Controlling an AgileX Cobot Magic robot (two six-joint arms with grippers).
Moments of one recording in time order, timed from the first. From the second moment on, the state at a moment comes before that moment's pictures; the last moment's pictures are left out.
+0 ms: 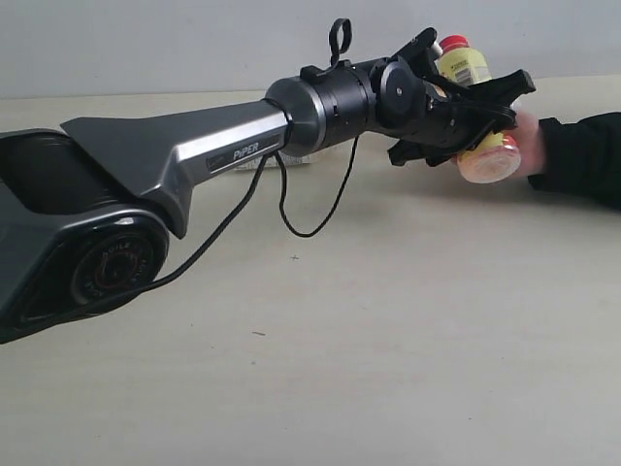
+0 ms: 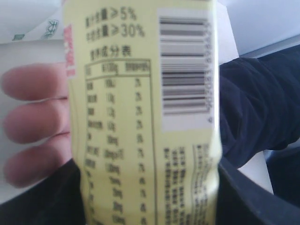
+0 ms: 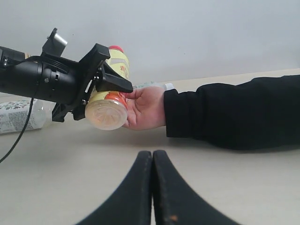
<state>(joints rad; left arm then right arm) -0.83 2.60 -2.28 -0.52 0.36 -0.46 0.05 0.01 0.00 0.00 0.27 0.08</state>
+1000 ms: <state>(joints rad) -0.83 2.60 -2.28 -0.57 0.36 -0.46 0.05 0.01 0.00 0.00 0.27 0.08</state>
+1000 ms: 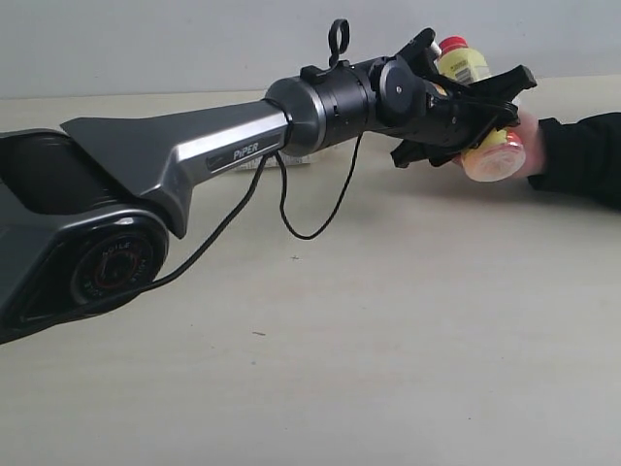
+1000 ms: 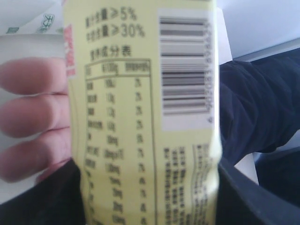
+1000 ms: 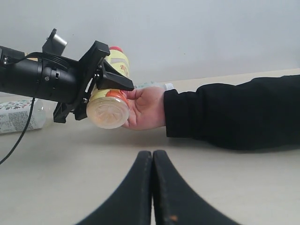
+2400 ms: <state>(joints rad) -0.81 2.63 -2.28 -0.84 0.39 -0.19 0.05 0.01 0.00 0.00 0.27 0.08</state>
